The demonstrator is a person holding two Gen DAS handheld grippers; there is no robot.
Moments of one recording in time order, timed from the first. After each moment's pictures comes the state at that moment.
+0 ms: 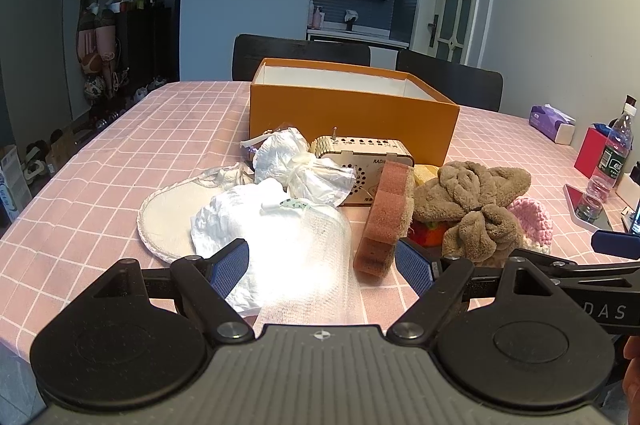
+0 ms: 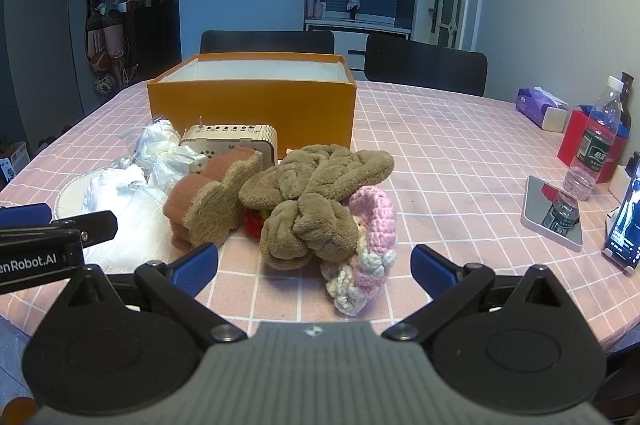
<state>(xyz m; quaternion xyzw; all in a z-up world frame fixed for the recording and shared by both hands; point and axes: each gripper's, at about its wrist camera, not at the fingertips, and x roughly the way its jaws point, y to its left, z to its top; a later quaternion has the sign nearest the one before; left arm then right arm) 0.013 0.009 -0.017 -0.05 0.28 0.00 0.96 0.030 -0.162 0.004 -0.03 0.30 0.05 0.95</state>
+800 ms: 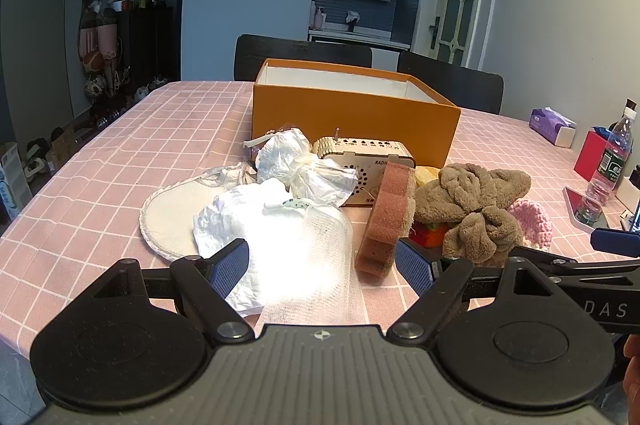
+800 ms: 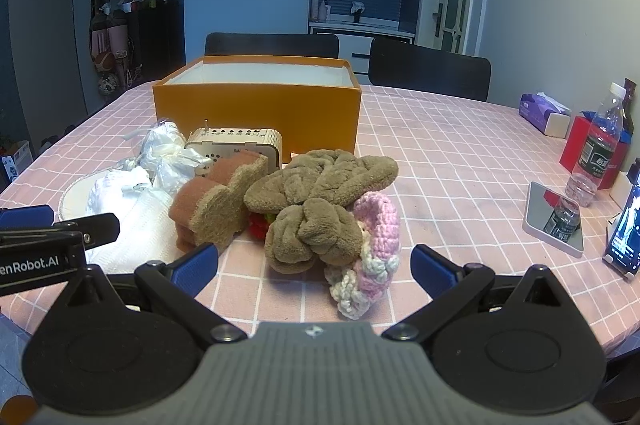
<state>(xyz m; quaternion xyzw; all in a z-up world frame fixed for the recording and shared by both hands) 0.012 0.009 -0.016 -0.05 0.28 0.00 0.96 0.027 -0.160 0.008 -0.04 0.30 0.06 0.95</state>
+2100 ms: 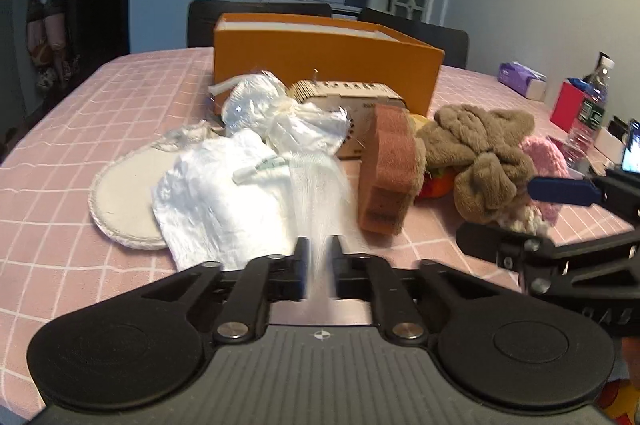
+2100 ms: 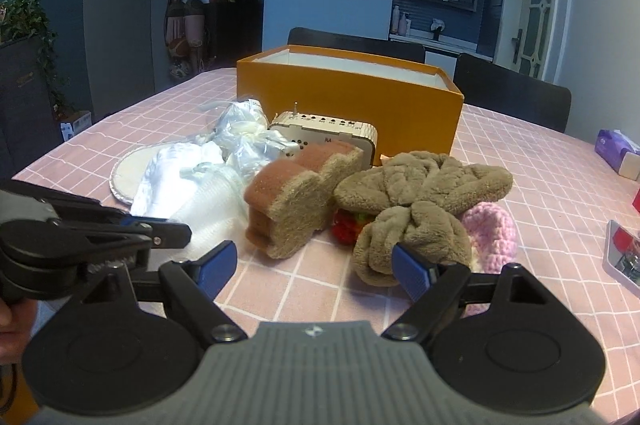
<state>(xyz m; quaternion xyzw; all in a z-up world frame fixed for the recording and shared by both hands) 0.039 0.033 -0.060 -0.03 0.31 -0.08 0.95 0.044 -0.124 -0.029 -0.07 0.28 0.17 0.94</state>
